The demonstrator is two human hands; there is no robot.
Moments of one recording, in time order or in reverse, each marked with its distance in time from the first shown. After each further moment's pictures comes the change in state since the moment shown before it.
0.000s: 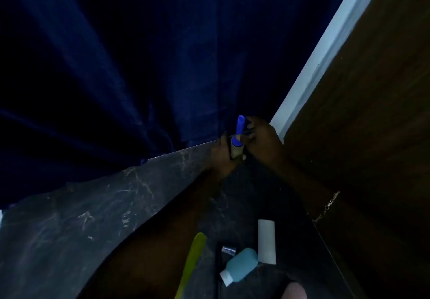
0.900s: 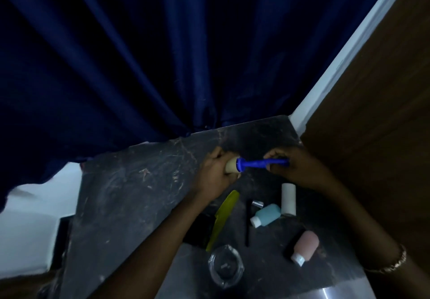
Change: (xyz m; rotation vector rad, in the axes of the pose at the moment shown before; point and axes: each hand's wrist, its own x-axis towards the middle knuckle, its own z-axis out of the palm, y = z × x) left_hand -0.226 -0.035 -0.123 0.024 0.112 0.218; right_hand -0.182 -0.106 -0.048 0.028 -0.394 -0.100
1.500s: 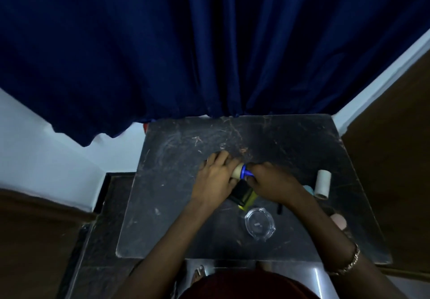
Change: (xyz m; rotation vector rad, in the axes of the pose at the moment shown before) left_hand -0.201 0.001 -0.093 0.463 0.169 -0.091; right_hand -0.060 -0.152 0.164 -0.564 -0.160 -0.171
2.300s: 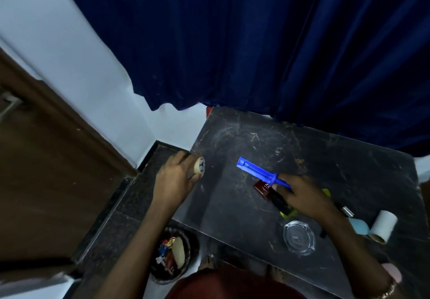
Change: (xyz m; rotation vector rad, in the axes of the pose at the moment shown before) left_hand -0.160 -0.148 -0.078 0.050 0.184 -0.522; right_hand 0.016 -0.059 0.031 0.256 -0.050 -0.211
